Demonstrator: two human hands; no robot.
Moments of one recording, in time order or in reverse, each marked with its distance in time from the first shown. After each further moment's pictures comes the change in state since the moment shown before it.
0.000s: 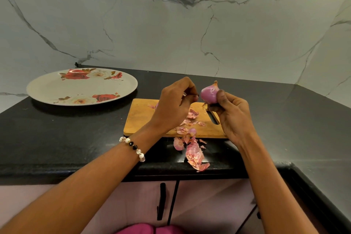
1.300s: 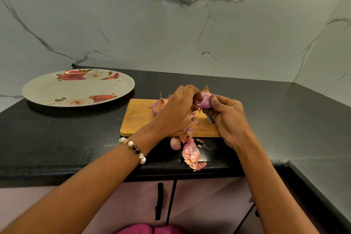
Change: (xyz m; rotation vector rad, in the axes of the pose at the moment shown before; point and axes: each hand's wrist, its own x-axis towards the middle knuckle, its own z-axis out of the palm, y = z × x) left_hand -0.004 0.002 0.010 0.123 -0.281 -0.019; right_hand -0.001 0.005 0.000 0.079 -0.015 0.093
